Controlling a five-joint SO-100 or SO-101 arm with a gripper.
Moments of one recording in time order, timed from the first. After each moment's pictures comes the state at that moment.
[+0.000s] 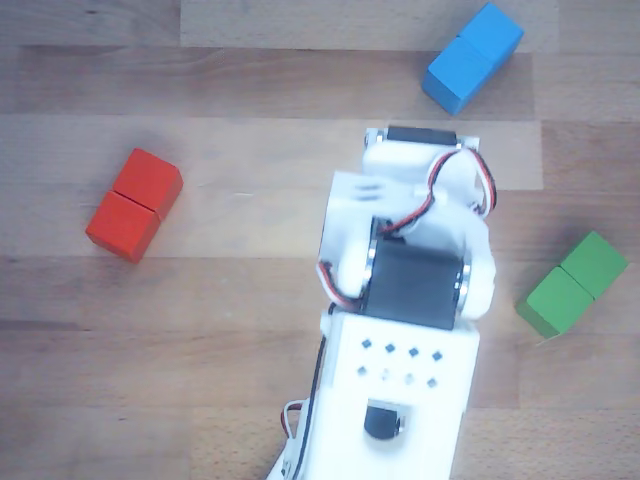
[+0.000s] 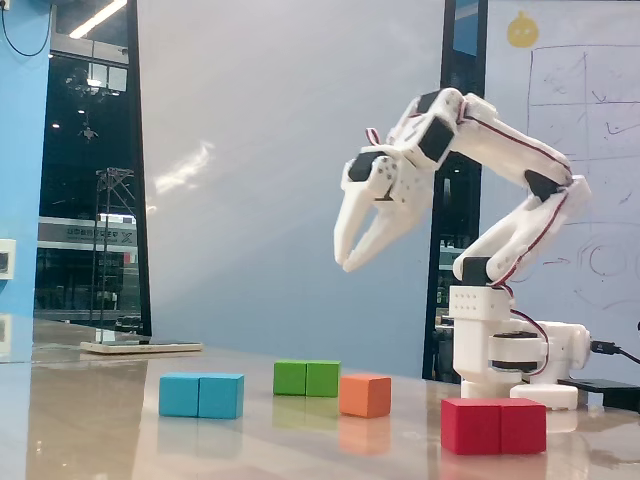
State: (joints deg) arm 7.0 139.8 123.2 74.7 -6.7
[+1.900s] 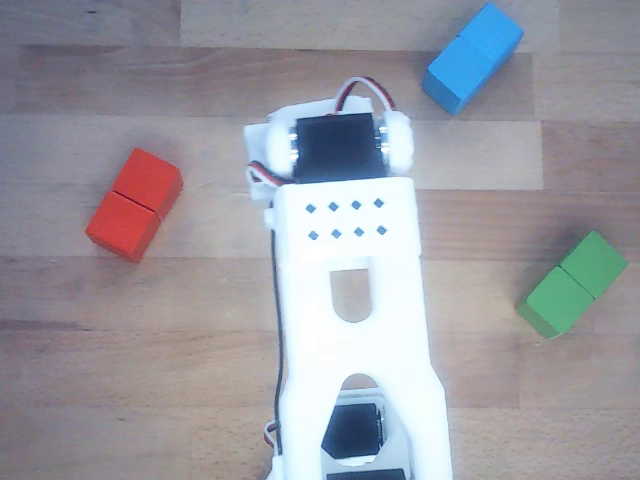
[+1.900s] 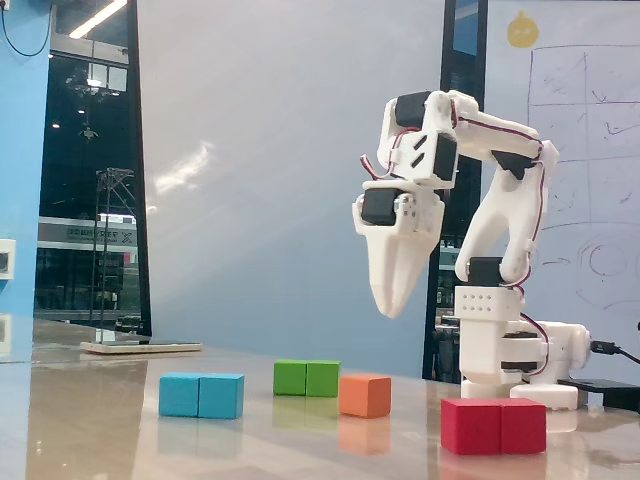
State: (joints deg) arm -6.6 119.2 117.2 82.4 -6.7
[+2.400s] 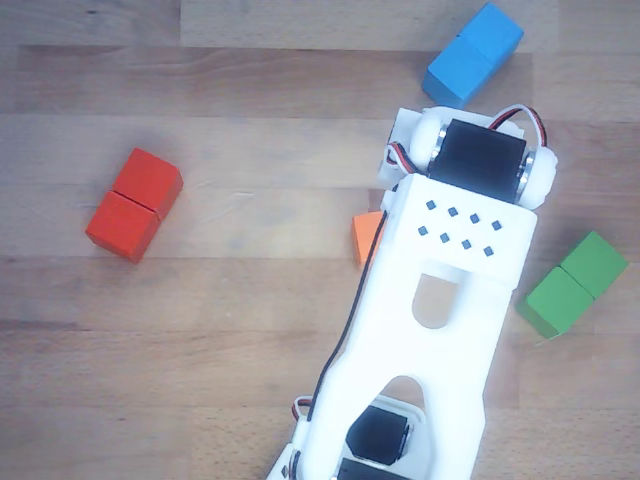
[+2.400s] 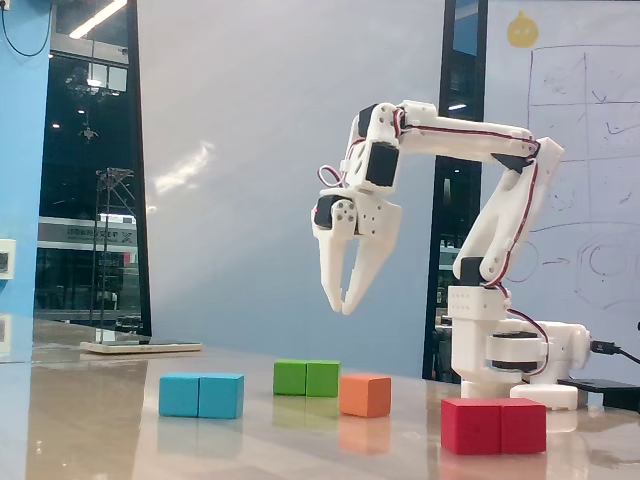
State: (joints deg) arm 14.1 118.8 117.2 81.4 -6.6
